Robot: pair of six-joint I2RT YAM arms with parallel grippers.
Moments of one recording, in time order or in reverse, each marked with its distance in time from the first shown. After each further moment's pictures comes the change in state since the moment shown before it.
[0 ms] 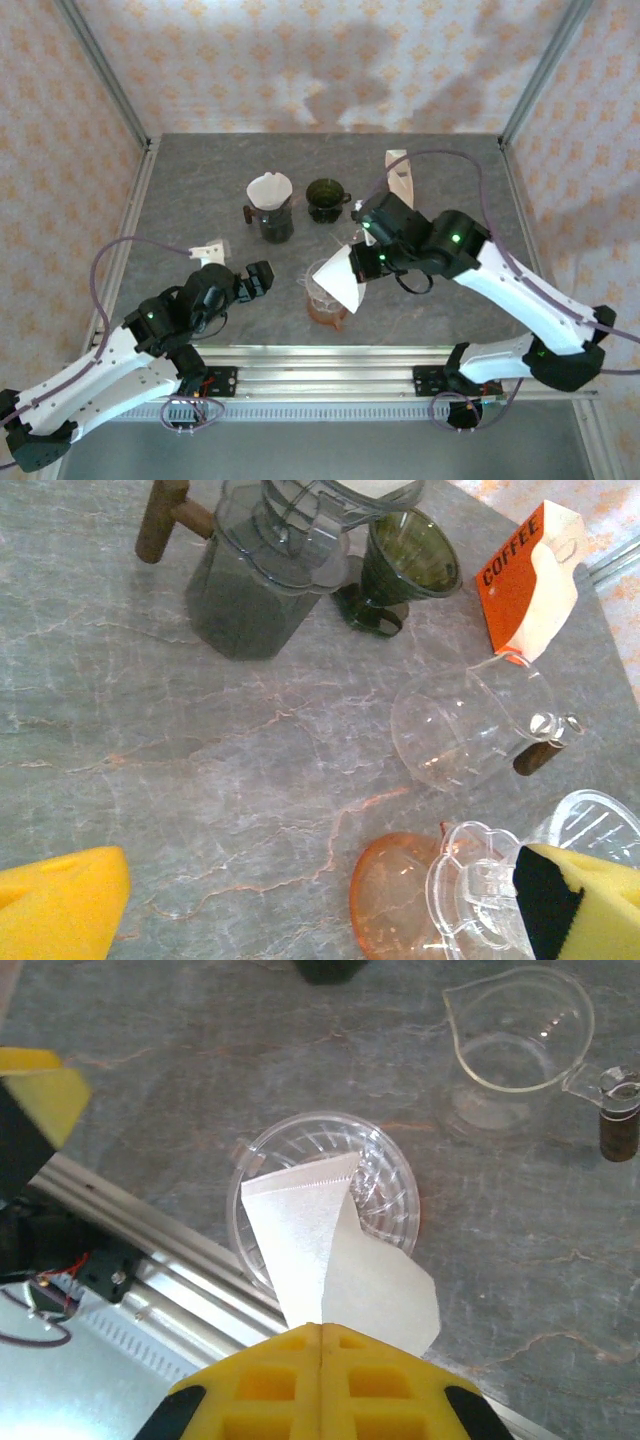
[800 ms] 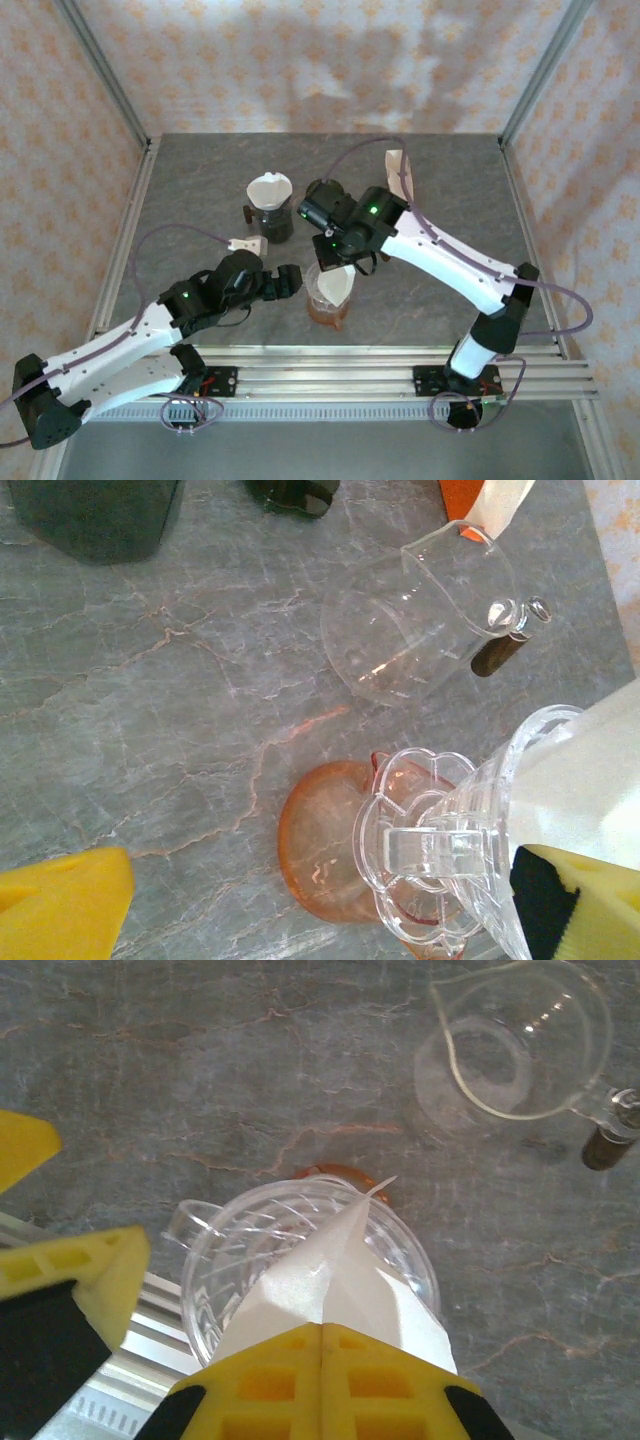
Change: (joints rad) left arm 0.000 0.234 0.025 0.153 0.235 0.045; right arm 0.033 0.348 0.226 -0.099 0.084 0.036
